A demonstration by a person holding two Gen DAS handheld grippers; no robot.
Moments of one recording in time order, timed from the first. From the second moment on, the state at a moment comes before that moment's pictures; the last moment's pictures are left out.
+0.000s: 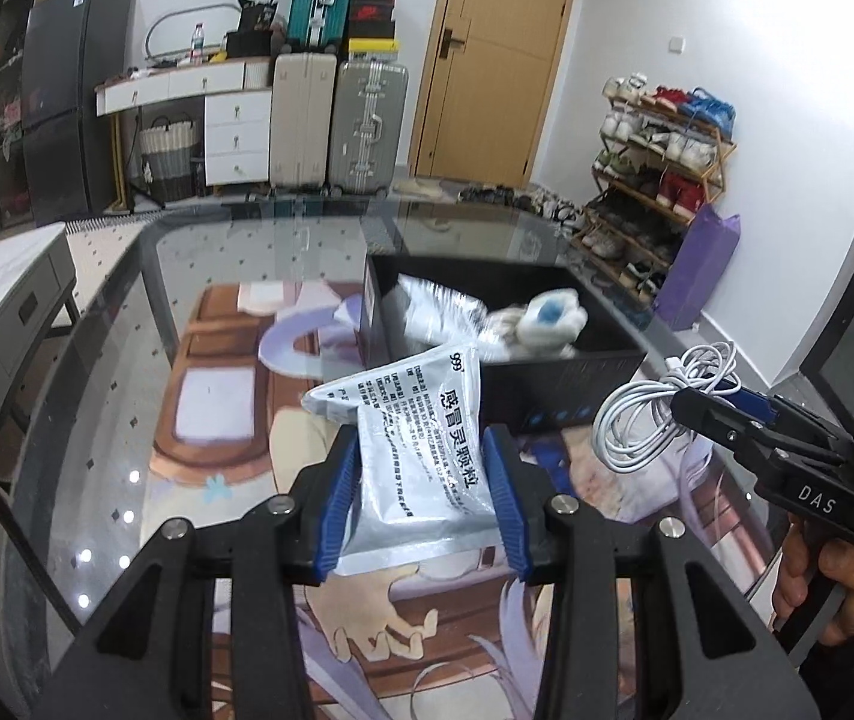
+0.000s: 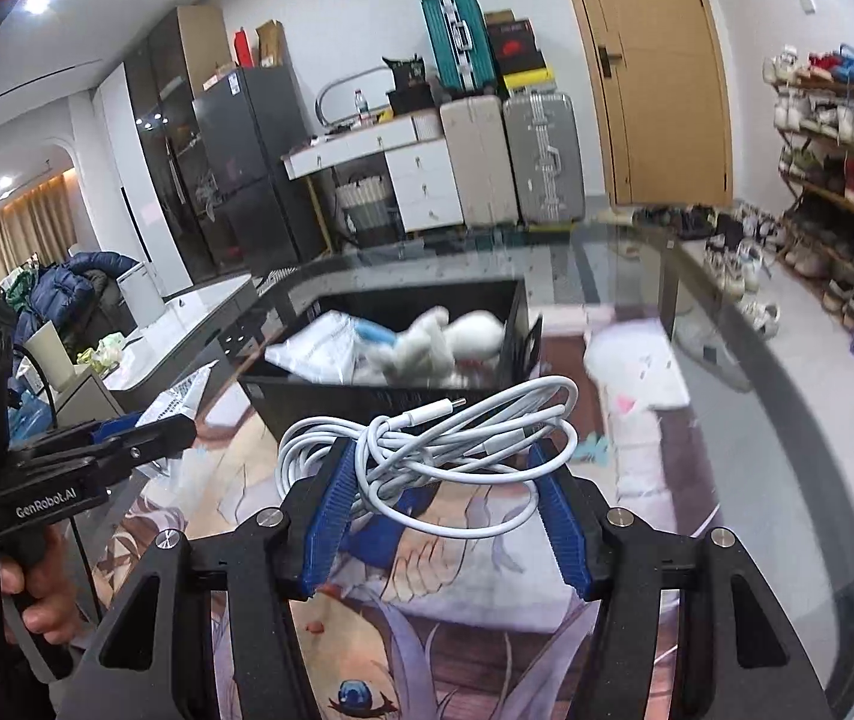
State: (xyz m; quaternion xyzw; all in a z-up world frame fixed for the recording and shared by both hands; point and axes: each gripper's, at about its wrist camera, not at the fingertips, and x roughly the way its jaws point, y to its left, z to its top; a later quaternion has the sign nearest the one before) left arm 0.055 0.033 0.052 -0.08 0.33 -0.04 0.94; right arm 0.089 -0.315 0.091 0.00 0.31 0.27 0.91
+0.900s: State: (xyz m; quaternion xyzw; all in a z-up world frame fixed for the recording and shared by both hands) left arm 0.114 0.022 0.074 -0.05 0.31 -0.04 0.95; right arm 0.139 -0.284 0.145 -0.02 0.27 0.24 0.93
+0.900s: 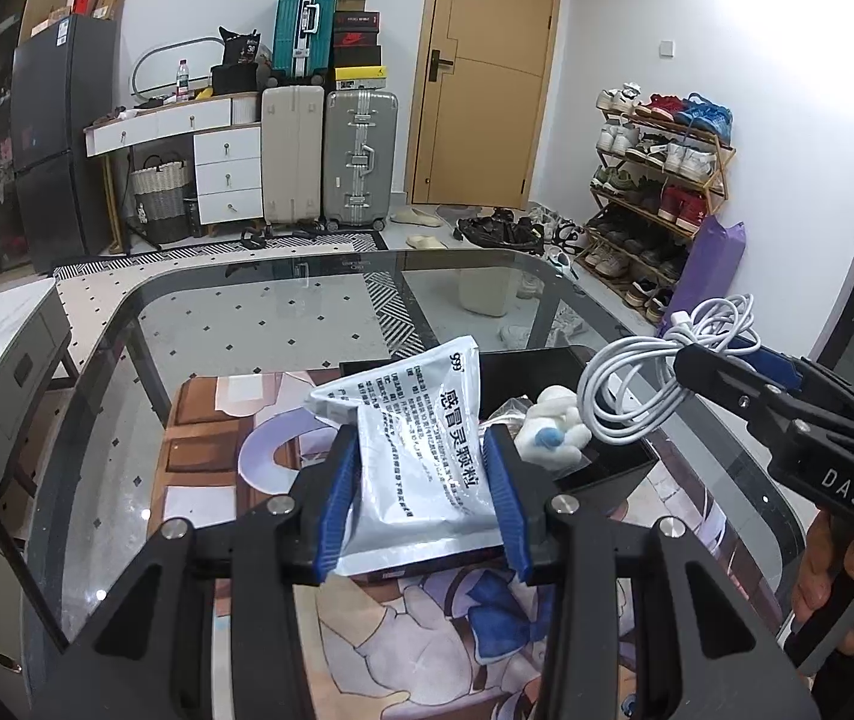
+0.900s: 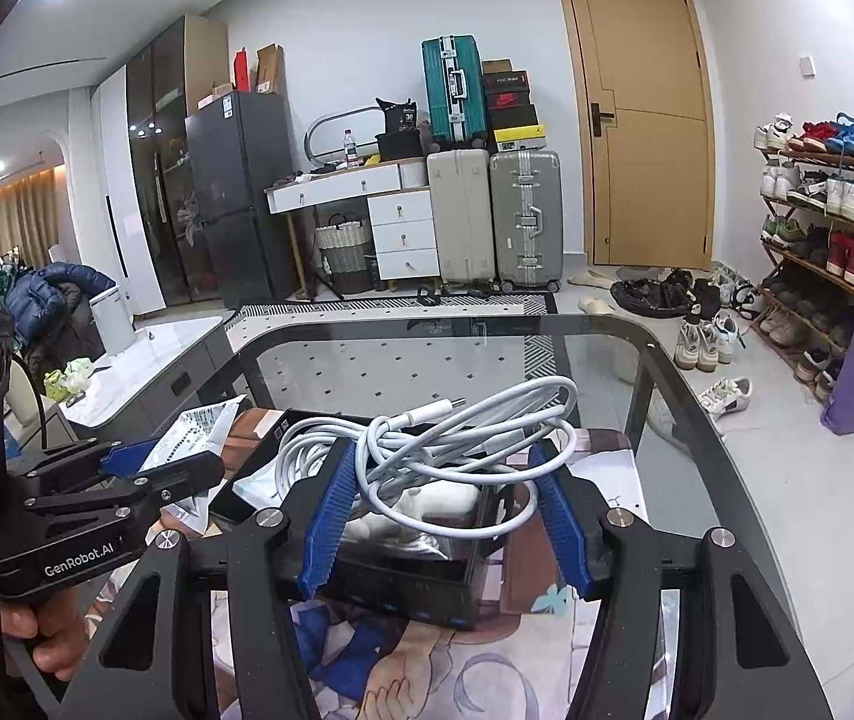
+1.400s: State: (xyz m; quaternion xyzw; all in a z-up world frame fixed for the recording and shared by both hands) left arm 0.141 0.030 0.069 -0.07 0.32 -0.03 0.94; right arm 0.180 -0.266 0.128 -0.04 0.29 0.22 0.93
